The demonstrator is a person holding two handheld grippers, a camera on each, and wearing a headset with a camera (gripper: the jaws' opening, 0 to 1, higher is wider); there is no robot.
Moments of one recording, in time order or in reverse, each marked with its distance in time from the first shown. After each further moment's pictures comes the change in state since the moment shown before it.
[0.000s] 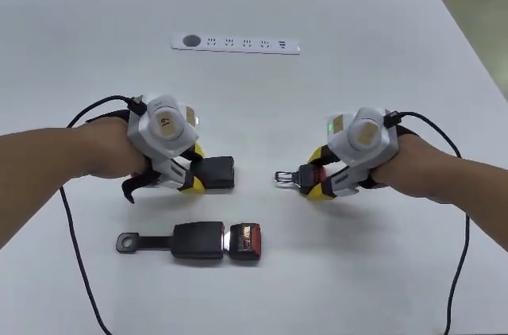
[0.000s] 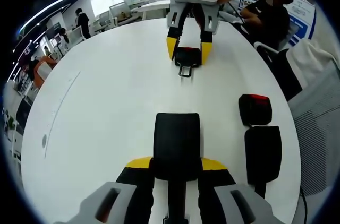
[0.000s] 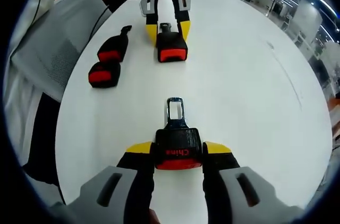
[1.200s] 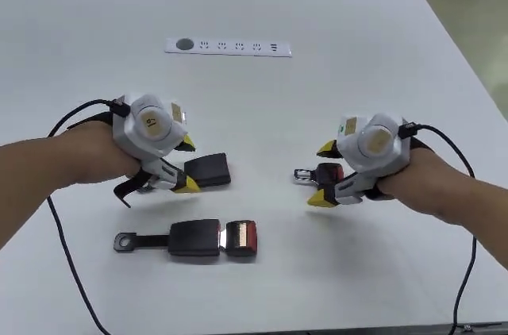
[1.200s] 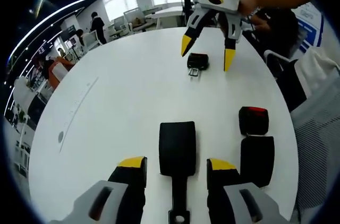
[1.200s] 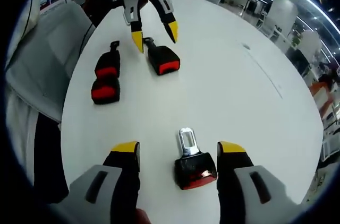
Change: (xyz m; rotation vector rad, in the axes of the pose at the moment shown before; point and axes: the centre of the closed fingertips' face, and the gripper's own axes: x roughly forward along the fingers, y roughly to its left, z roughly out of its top) left arm -0.034 0.002 0.008 -0.041 -0.077 0.136; right arm -0.036 0.024 0.029 0.122 -0.110 -0.190
